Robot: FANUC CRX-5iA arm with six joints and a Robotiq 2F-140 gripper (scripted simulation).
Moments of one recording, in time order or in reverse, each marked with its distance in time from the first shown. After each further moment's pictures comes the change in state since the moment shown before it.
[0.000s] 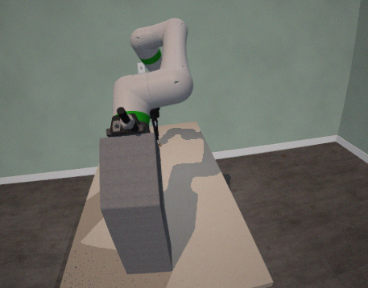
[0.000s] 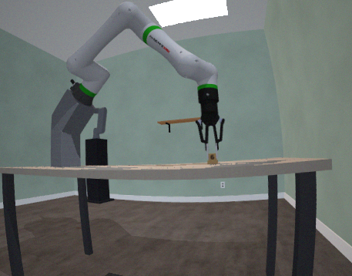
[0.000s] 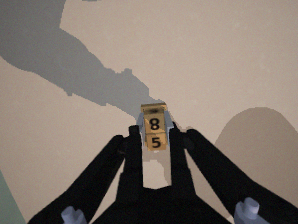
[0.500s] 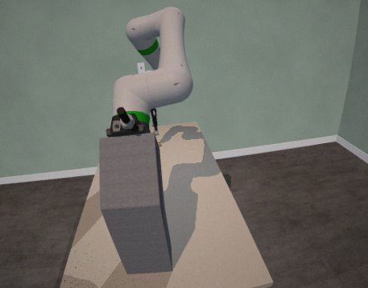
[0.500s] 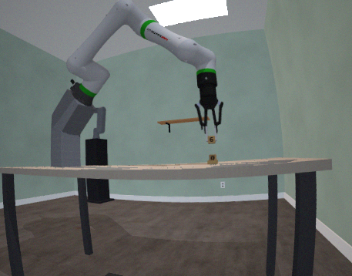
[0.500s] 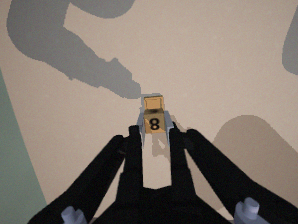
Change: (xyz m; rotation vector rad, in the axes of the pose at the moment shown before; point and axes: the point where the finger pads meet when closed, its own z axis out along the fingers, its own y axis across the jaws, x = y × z) arm 0.000 0.000 -0.075 0.000 0.000 0.000
